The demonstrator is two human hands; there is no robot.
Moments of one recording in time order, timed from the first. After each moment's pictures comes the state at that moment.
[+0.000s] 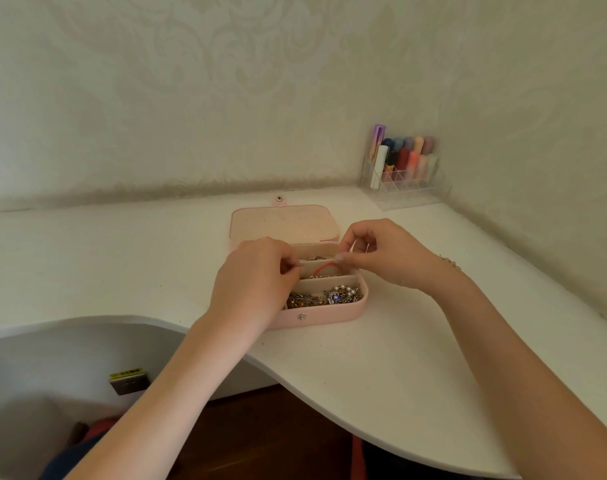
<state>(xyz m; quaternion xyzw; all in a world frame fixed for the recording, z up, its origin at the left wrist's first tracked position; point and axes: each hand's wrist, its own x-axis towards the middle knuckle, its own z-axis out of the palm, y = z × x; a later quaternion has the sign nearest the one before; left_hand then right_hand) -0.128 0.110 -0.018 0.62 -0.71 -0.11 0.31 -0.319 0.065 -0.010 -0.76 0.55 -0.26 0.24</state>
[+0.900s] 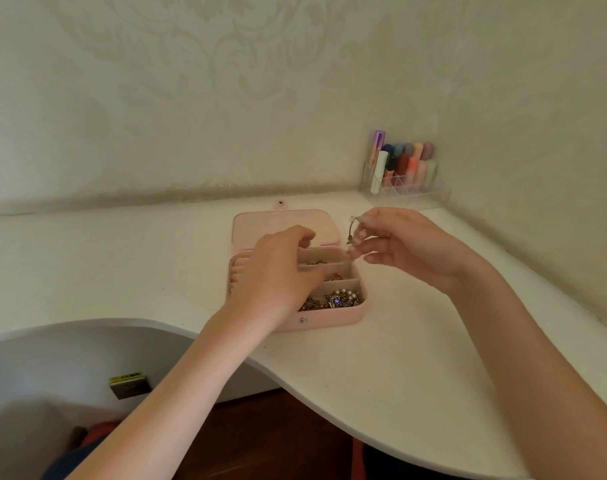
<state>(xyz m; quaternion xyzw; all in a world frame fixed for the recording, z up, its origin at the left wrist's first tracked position) -0.141 0.107 -0.009 0.58 -0.73 -0.18 0.32 -0.330 0.079 0.019 -0.58 0.43 -0.38 0.57</state>
